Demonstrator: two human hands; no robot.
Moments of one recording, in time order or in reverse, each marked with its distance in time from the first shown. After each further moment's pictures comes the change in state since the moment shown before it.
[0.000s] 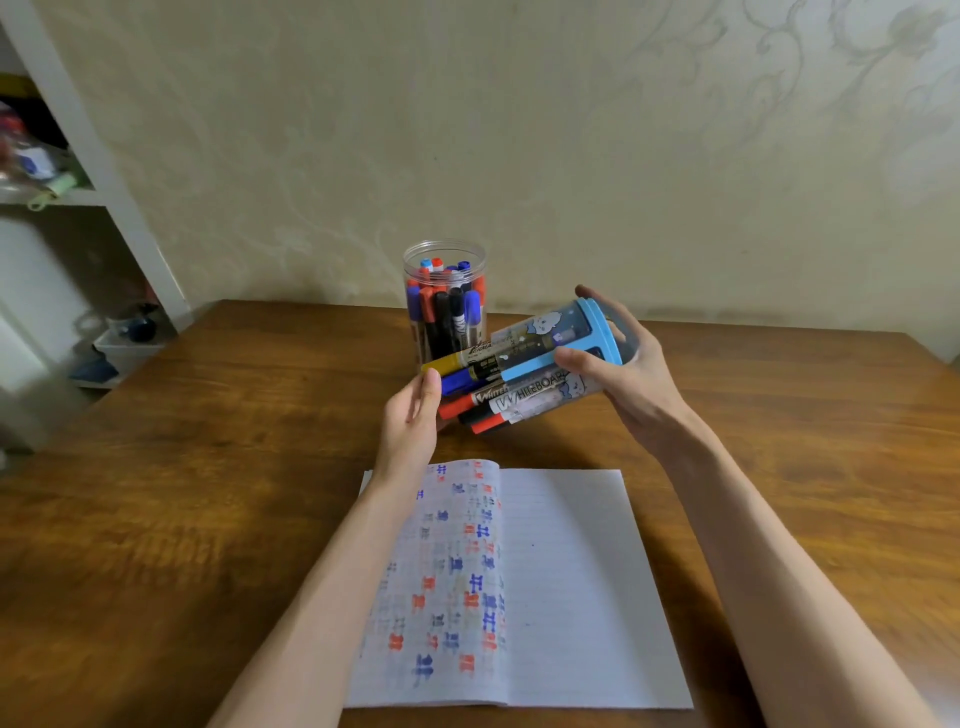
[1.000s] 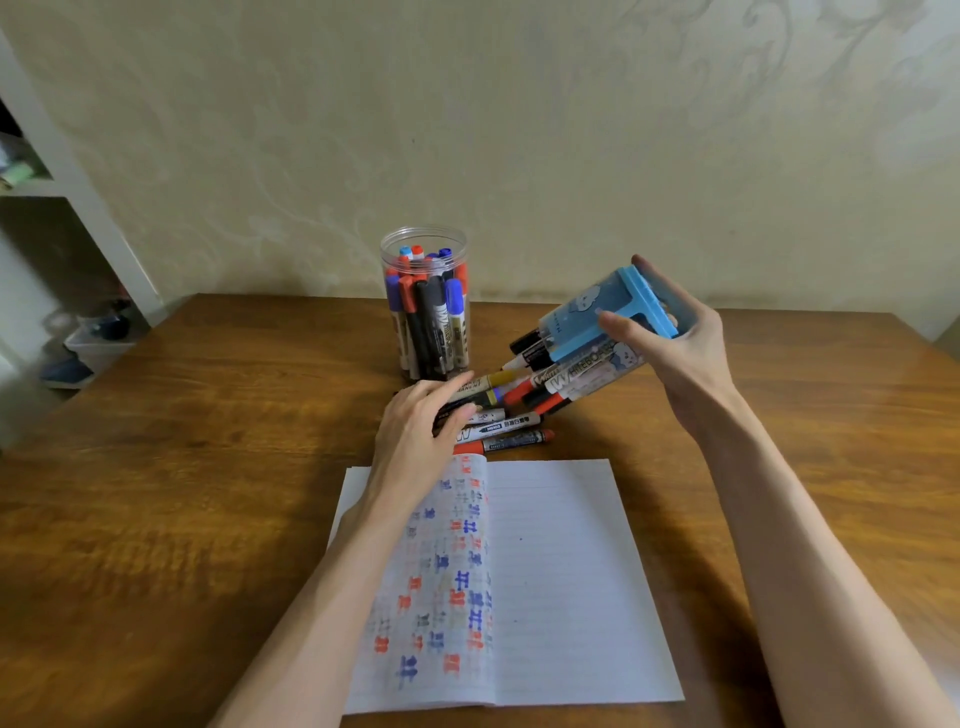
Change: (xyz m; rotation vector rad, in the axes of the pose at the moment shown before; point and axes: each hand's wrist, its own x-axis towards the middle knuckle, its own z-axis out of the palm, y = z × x) left_hand 0.016 -0.036 0.002 0.760 -0.082 0.419; right_hand -0.008 -0.018 -0.038 -0.100 0.215 -0.095
